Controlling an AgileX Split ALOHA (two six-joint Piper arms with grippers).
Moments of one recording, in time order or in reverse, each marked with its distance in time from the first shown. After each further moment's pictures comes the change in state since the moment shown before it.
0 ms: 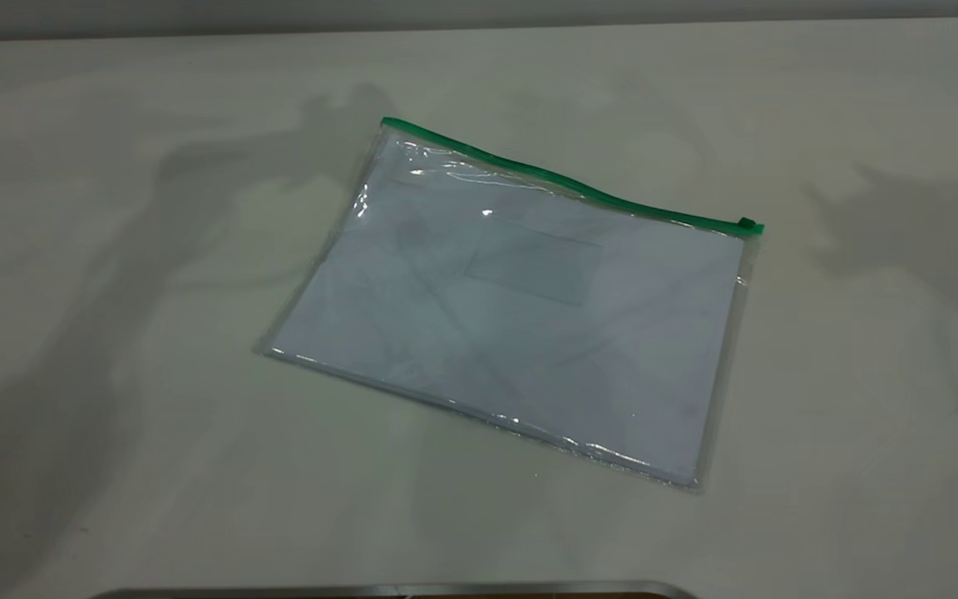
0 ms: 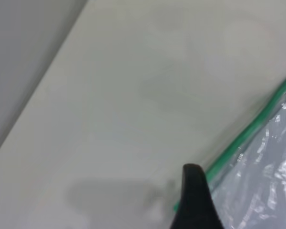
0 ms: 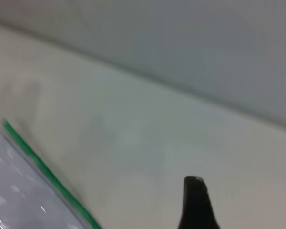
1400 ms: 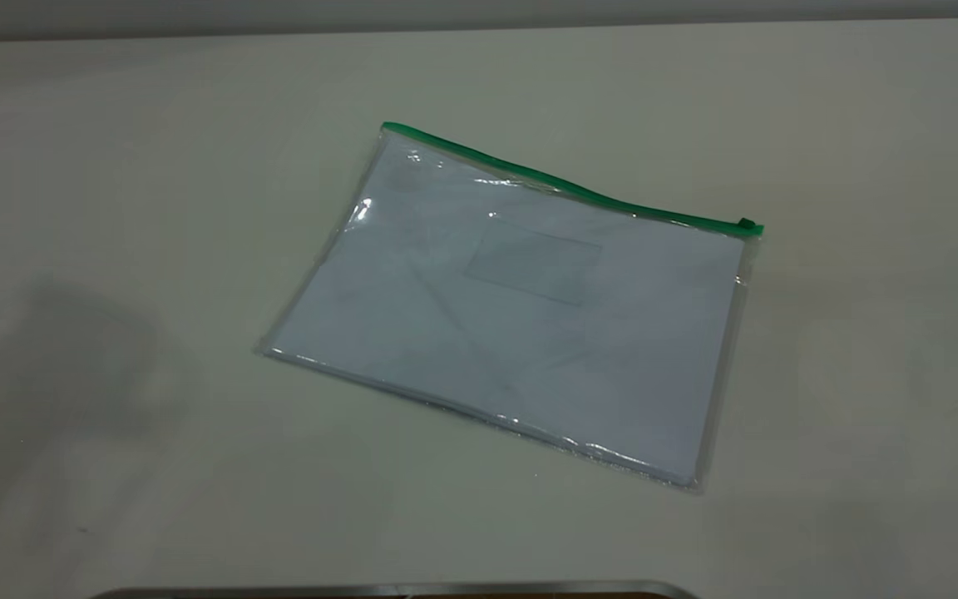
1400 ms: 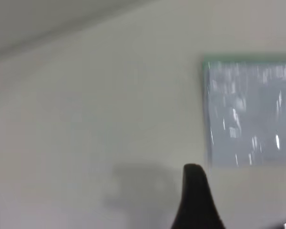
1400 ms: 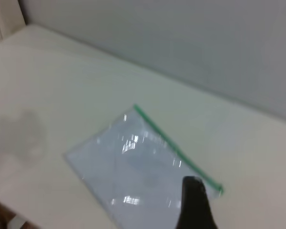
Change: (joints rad) left arm -0.001 -1.101 0.648 0.545 0.250 -0.866; right arm 0.000 -1.215 0.225 -0.482 0.692 0.747
